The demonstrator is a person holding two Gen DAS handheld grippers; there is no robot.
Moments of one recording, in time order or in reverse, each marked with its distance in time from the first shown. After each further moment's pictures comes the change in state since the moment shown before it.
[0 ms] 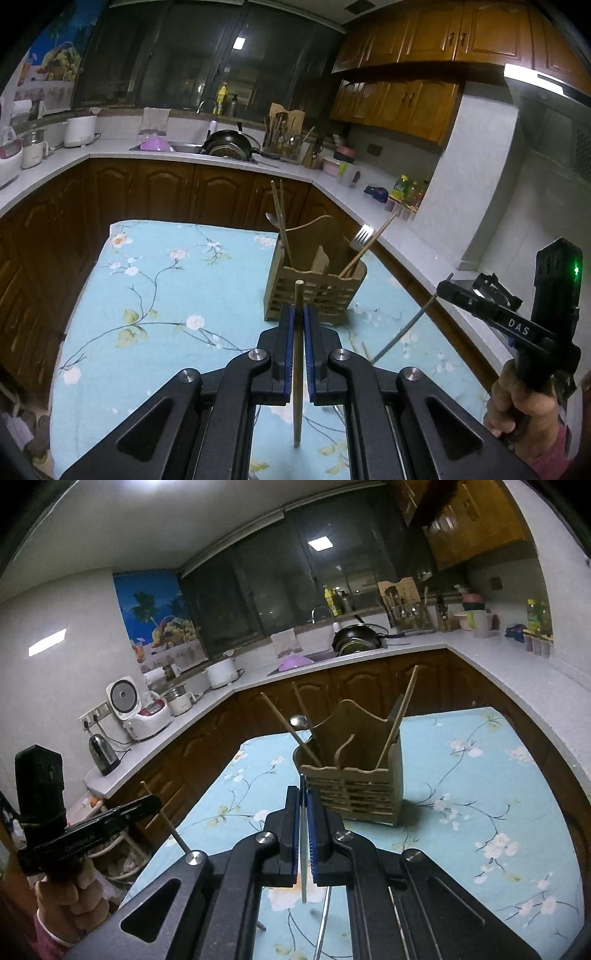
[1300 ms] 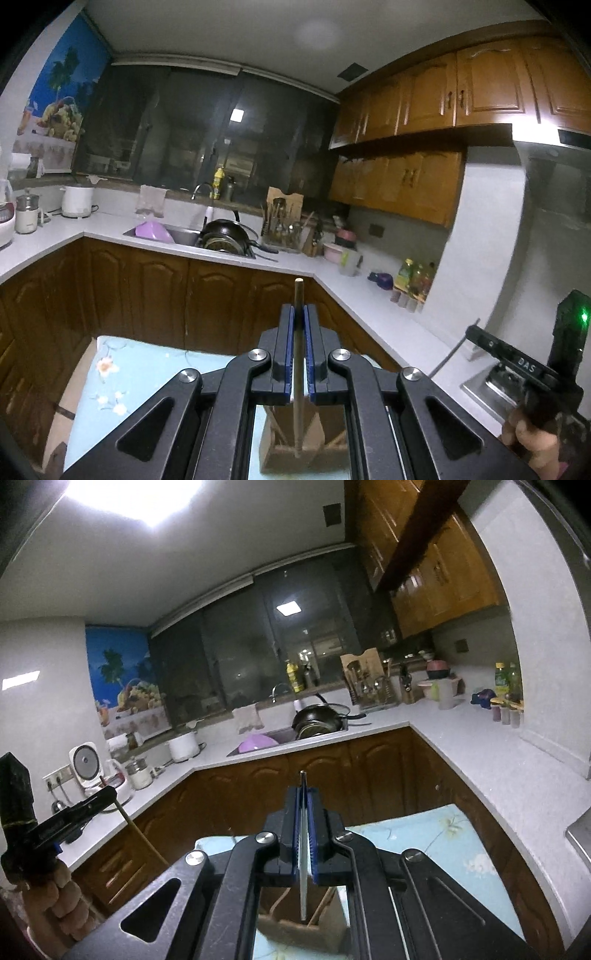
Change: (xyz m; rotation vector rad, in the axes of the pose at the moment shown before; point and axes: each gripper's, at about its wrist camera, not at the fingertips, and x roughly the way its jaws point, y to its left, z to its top) left arm 0.094 -0.001 0.100 0.031 -0.309 0.022; right arm 0.010 -0.049 0.131 0.010 -0.269 -0.146
